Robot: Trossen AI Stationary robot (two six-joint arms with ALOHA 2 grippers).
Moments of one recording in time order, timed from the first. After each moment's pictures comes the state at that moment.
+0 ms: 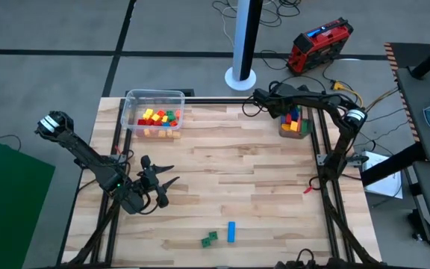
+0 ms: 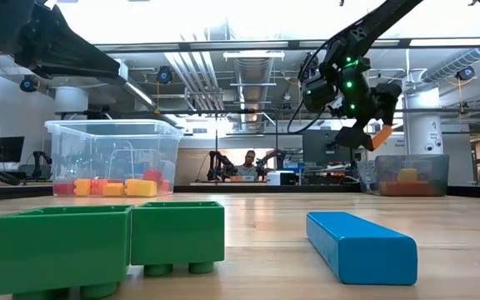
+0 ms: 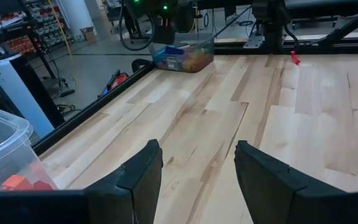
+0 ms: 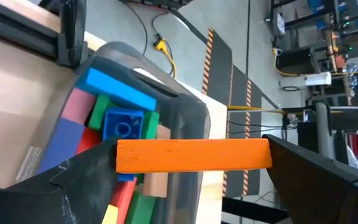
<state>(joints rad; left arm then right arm) -0.73 1.12 0.47 0.00 -1.17 -0.48 -0.67 1.80 1.29 -1.22 0.90 0.61</state>
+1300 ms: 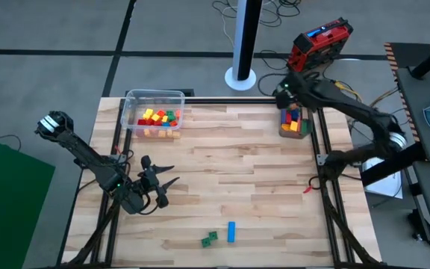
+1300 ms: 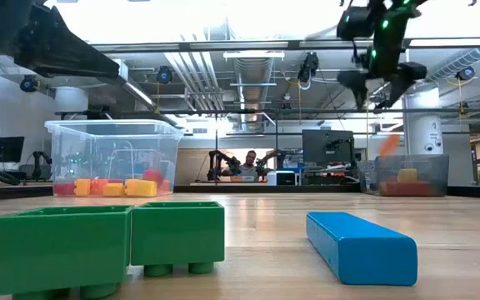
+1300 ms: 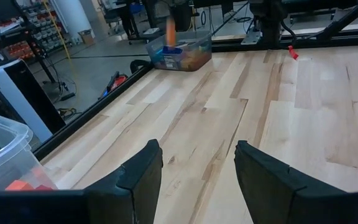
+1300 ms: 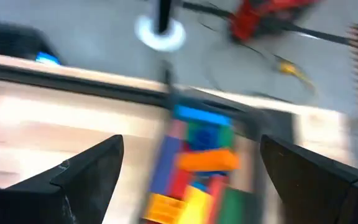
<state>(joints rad) -0.73 1.12 0.47 0.00 -1.16 -0.44 -0.74 1.31 1.18 -0.97 0.51 0.54</state>
